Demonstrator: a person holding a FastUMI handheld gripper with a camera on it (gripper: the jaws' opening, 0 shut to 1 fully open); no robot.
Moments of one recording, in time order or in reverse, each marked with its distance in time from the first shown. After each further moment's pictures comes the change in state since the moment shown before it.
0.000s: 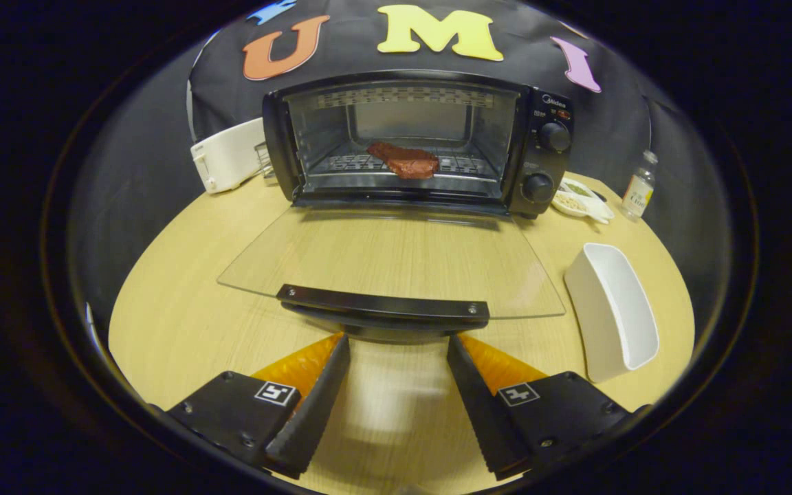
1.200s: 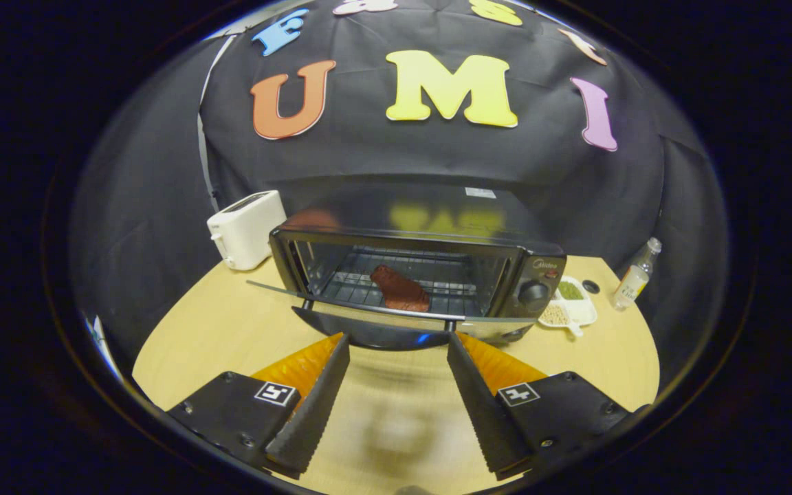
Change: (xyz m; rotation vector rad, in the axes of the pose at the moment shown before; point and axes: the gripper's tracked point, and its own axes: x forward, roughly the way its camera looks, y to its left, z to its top) arm -0.048 -0.010 0.167 -0.082 -0.214 0.044
